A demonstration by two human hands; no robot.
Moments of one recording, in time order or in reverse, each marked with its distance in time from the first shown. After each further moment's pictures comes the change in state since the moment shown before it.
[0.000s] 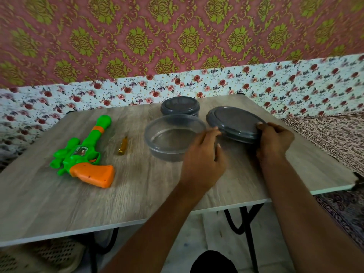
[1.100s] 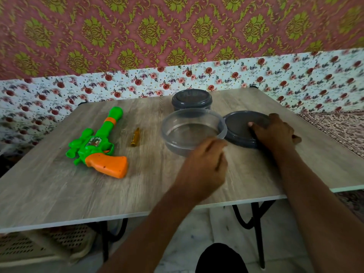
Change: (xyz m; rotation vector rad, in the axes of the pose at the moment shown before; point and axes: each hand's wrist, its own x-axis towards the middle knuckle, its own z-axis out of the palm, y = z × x) left_hand -0.027 -0.007 -0.044 0.073 -0.196 0.093; right_hand 0.012 0.012 0.008 -1.119 -0.333 -0.358
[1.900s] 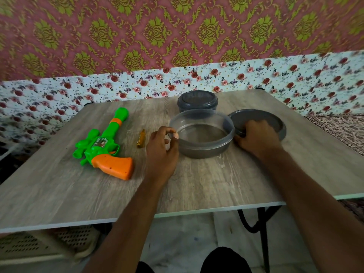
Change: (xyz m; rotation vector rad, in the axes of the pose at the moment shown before) left_hand 0.000 -0.087 -0.040 -0.113 0.318 -0.515; right_hand -0.030 -0.047 0.014 -0.321 -0.026 -0.441
